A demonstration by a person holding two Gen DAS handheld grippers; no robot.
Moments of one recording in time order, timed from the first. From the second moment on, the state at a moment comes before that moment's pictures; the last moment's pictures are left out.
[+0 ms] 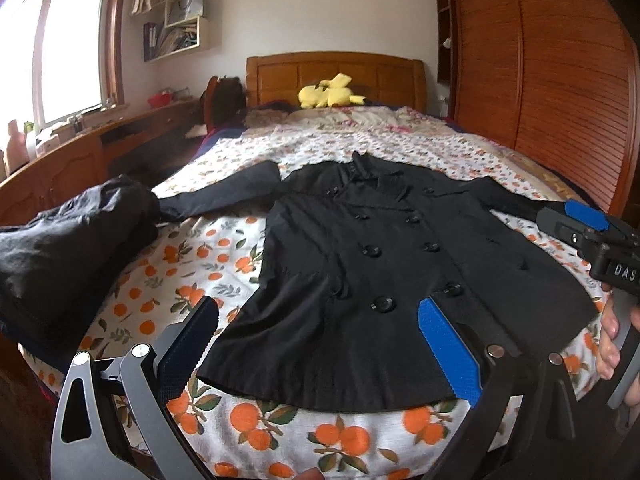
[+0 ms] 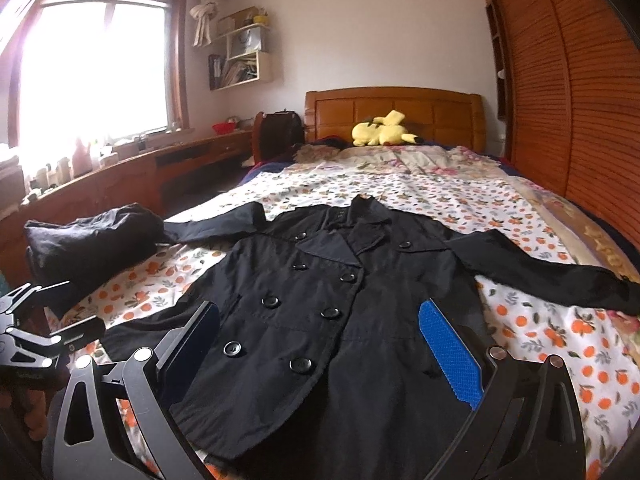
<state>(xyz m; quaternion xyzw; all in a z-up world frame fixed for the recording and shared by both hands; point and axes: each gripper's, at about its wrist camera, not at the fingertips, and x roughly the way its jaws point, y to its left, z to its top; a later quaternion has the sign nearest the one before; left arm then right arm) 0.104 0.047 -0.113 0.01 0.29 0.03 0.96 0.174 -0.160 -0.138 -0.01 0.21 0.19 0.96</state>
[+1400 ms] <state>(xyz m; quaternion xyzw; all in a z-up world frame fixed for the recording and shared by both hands) 0.305 0.194 -0.156 -0.05 0.38 0.08 0.92 0.299 -0.071 -0.208 -0.06 0.25 0.27 0.93</state>
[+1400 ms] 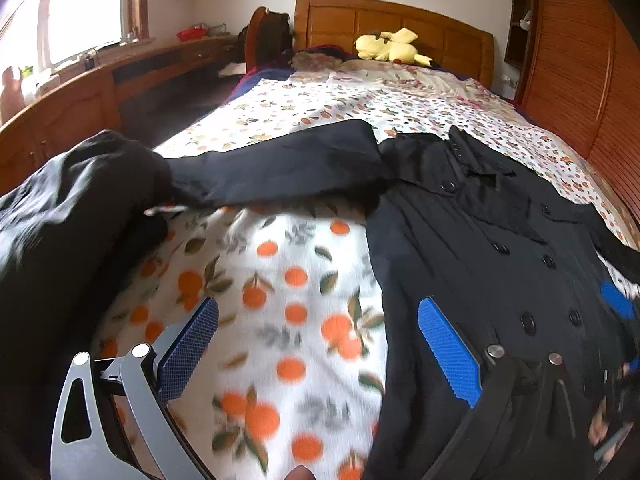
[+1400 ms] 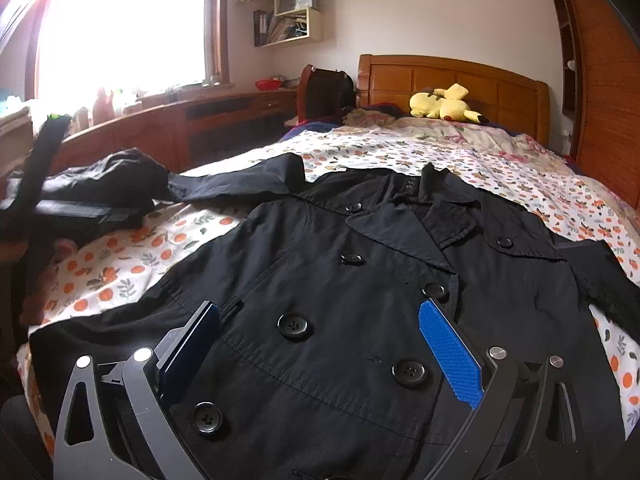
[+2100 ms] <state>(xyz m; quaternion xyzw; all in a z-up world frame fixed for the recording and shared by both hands) 0.434 0.270 -0.184 -0.14 0.39 0.11 0.90 0.301 -0.070 -0.210 -0.06 0.25 0.27 0.93</state>
